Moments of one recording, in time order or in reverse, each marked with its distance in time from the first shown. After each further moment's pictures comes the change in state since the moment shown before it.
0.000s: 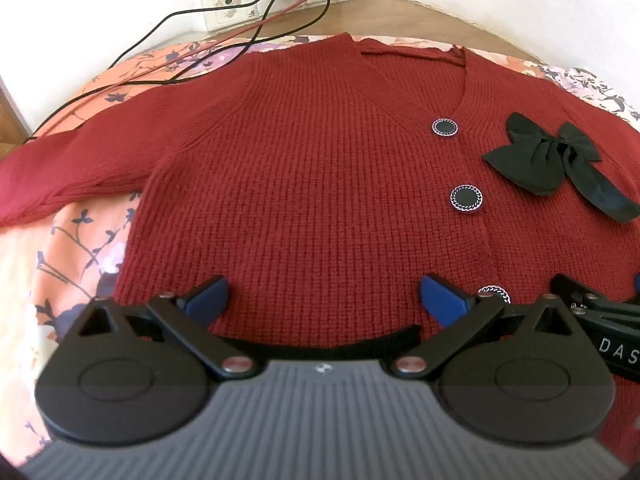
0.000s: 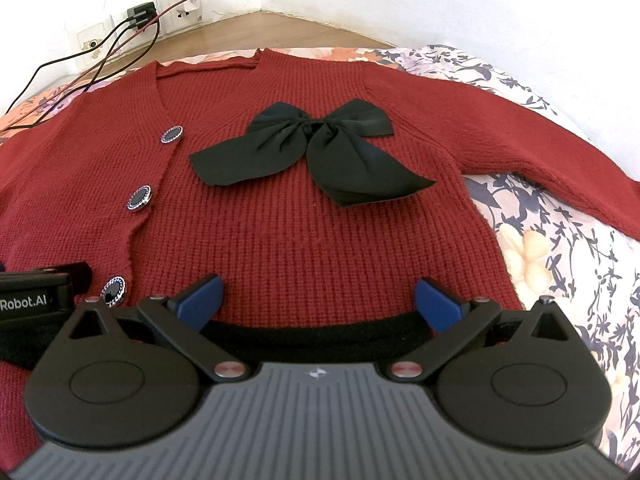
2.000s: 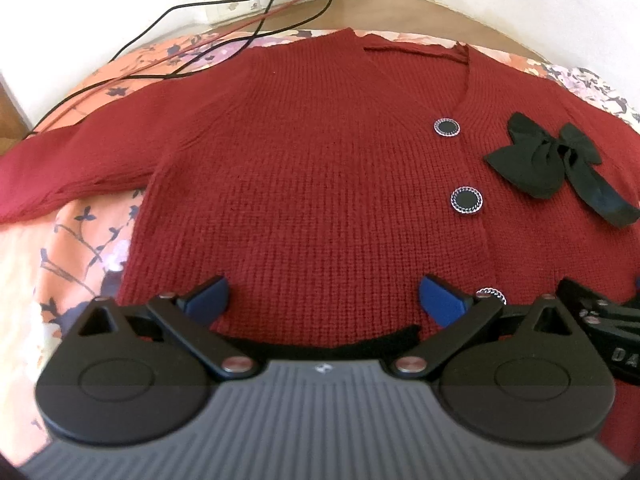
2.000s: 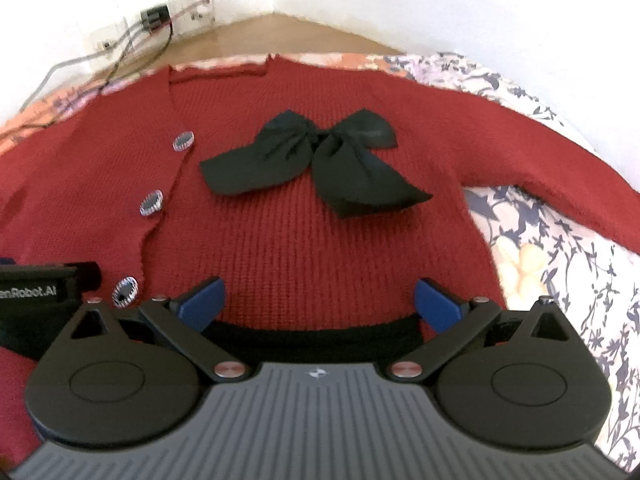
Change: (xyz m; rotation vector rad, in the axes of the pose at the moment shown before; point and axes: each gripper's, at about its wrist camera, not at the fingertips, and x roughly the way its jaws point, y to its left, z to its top) left arm -0.003 0.003 0.007 -0.019 0.038 0.006; right arm -0.017 -0.013 0.009 -0.017 -0.015 0.063
